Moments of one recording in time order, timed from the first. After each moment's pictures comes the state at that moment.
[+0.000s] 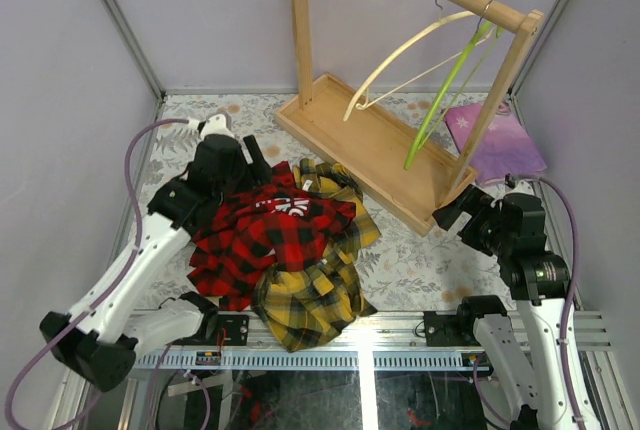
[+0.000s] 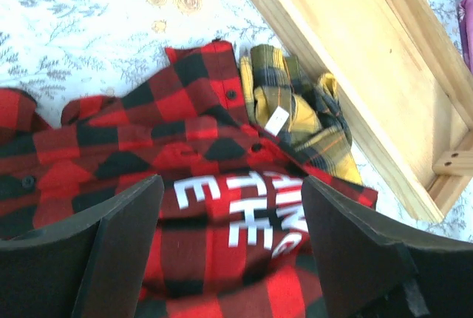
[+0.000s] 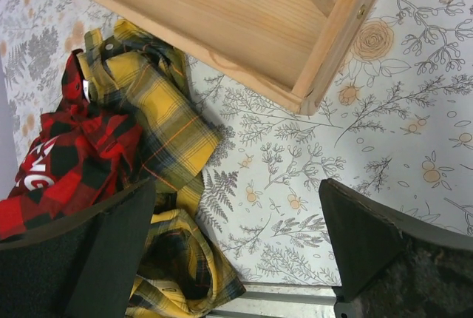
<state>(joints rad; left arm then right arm) -0.52 1.00 1.08 -0.69 -0.27 -0.63 0.06 0.53 0.79 -0.90 -0.16 0.62</state>
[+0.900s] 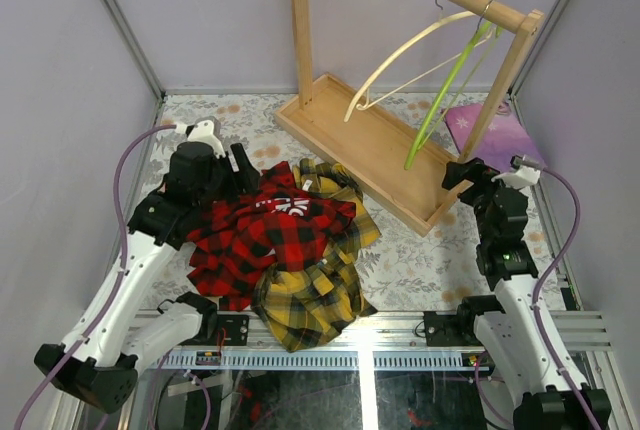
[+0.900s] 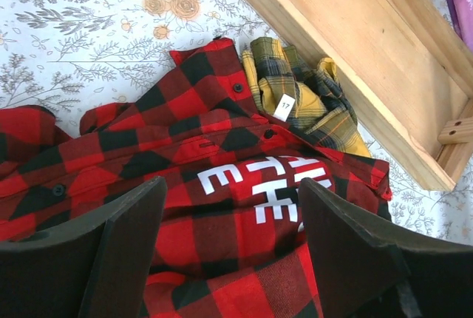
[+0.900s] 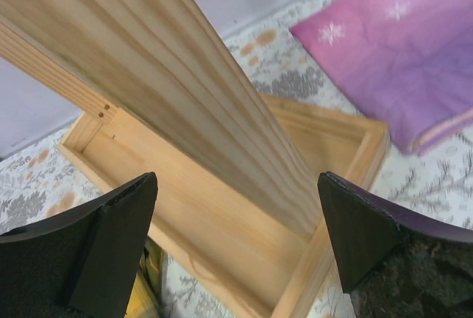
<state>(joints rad) -0.36 0.94 1.05 -0.66 -0.08 -0.46 0.06 0.63 0.44 0.04 0.13 0.51</state>
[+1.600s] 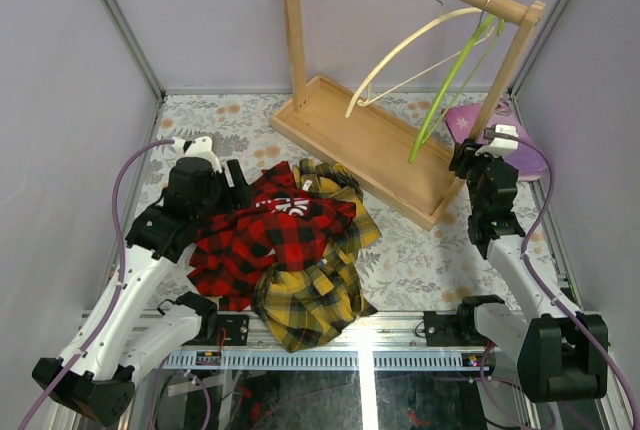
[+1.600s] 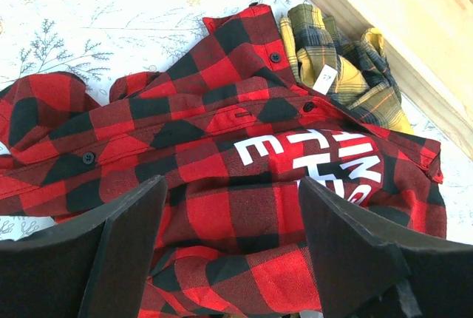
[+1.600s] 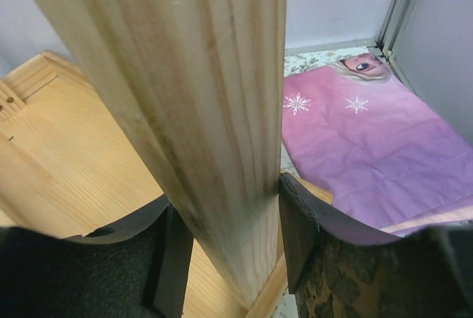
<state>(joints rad) -0.36 0.84 0.95 -0.72 -0.14 -0.42 0.07 0.98 0.52 0.42 0.14 0.11</state>
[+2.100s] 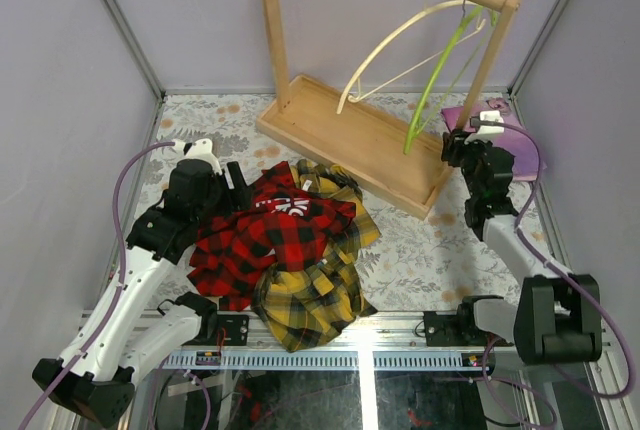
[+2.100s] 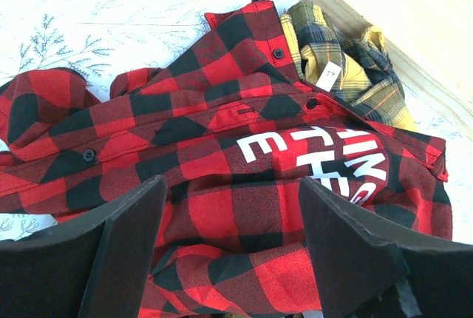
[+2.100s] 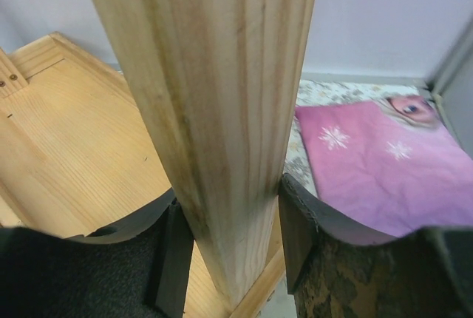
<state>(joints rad) -0.36 0.83 0.93 -0.71 -0.14 -0.42 0.06 1.15 0.58 0.55 -0.03 0.02</state>
